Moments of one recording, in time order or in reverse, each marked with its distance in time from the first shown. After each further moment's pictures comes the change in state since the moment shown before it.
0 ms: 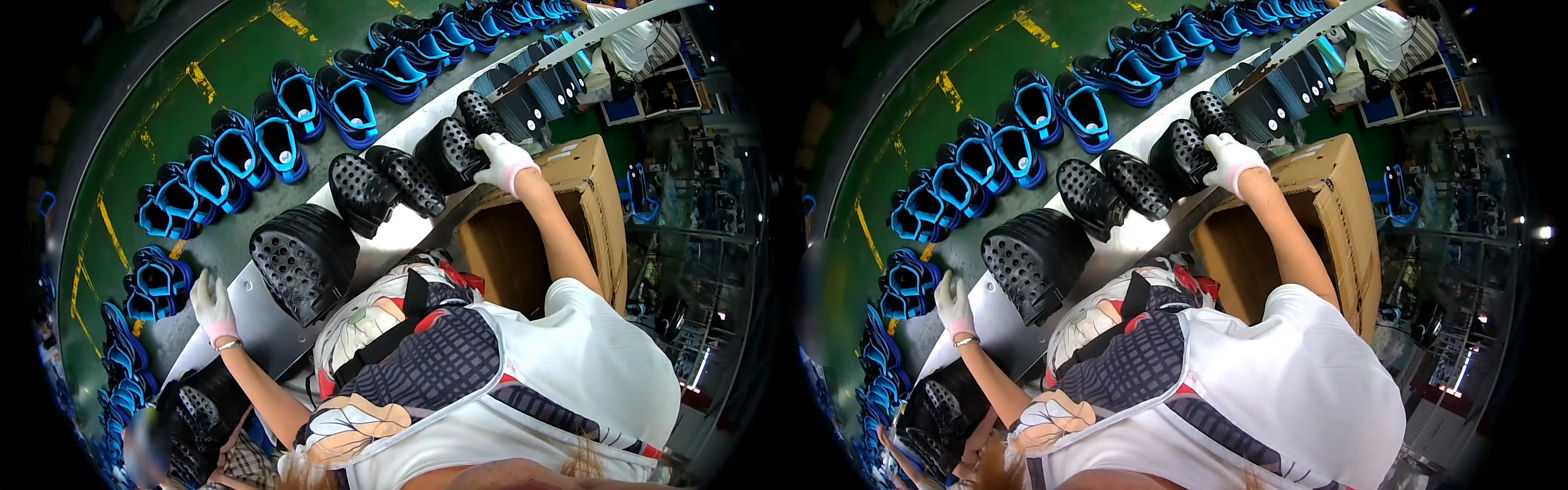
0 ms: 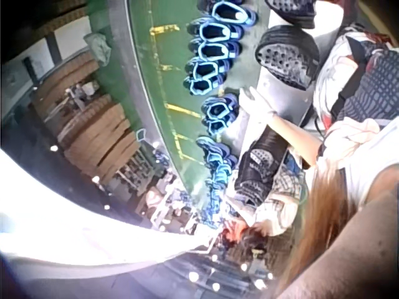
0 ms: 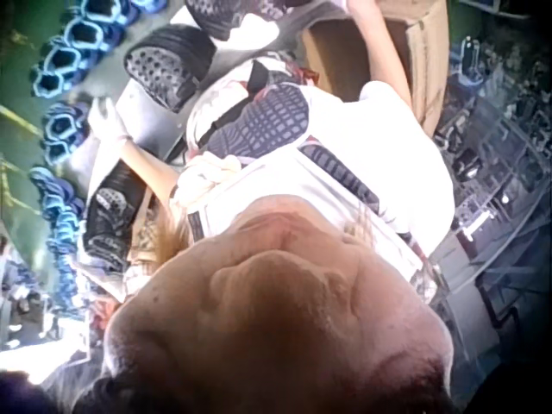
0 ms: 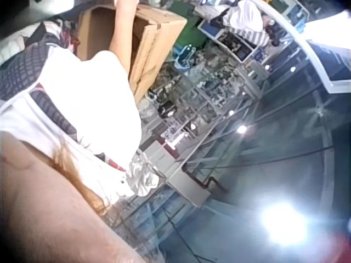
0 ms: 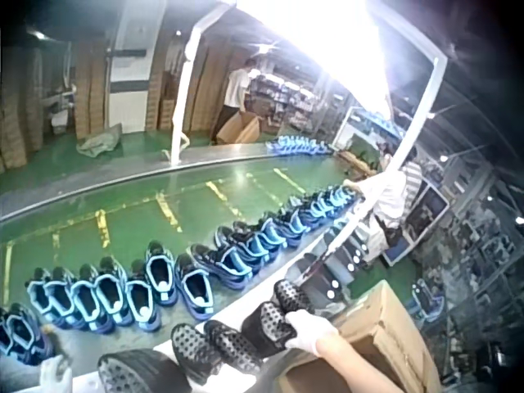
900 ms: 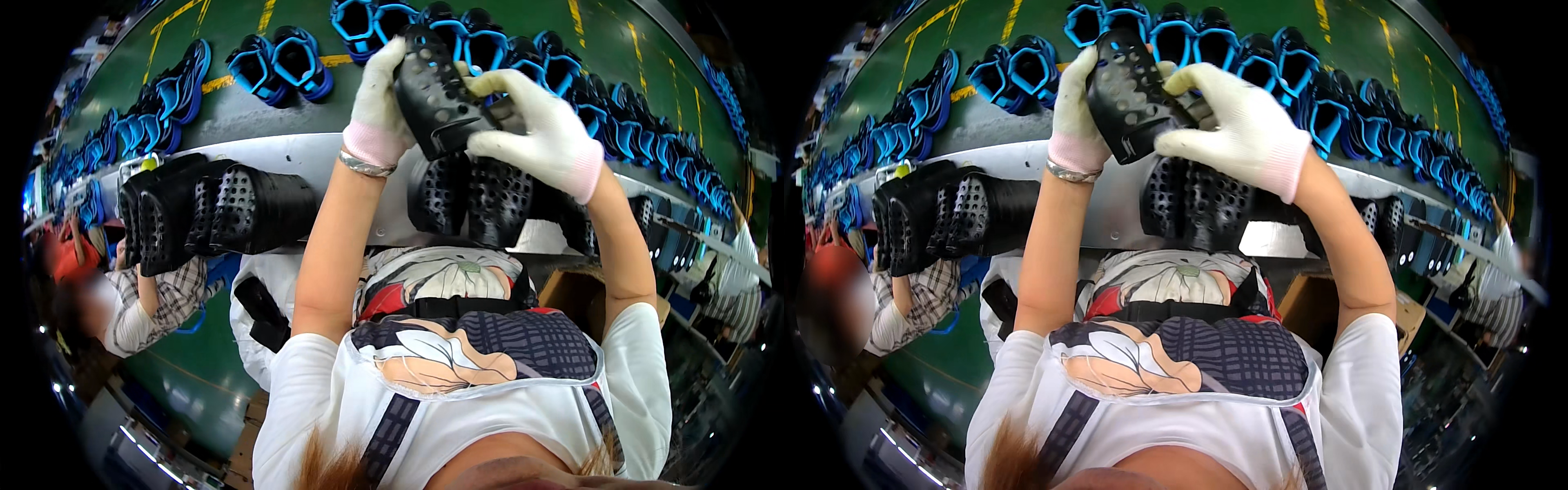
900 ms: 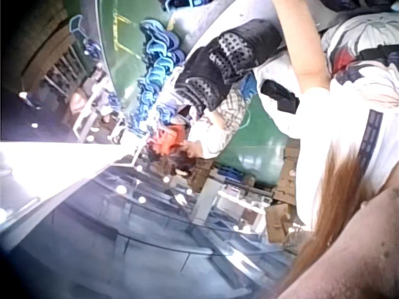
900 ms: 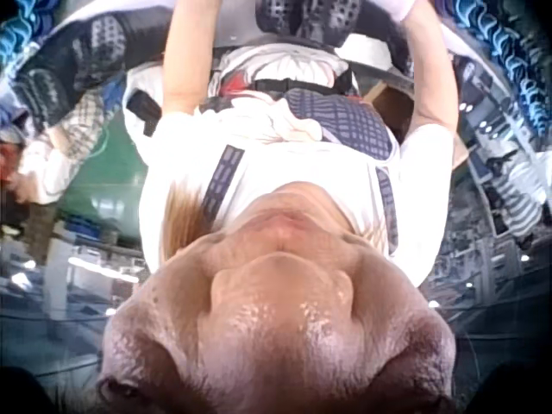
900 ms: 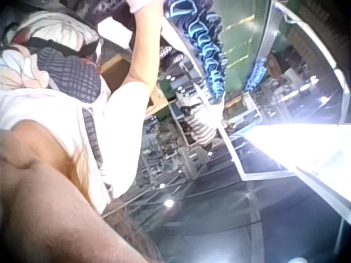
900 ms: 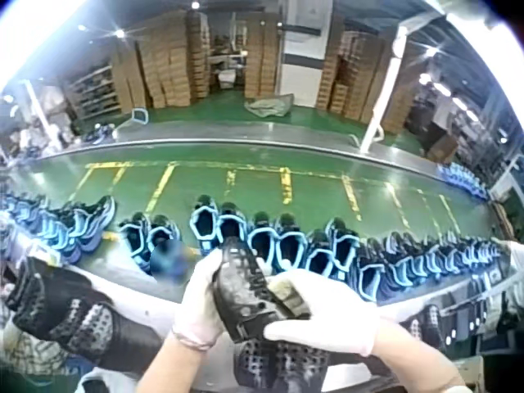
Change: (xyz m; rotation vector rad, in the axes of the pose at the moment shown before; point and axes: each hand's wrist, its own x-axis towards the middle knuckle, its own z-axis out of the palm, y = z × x) left_hand 0.023 0.123 -0.067 -1.895 -0.304 -0.247; right_hand -0.042 -0.343 -0.048 0.532 -0.214 -1.030
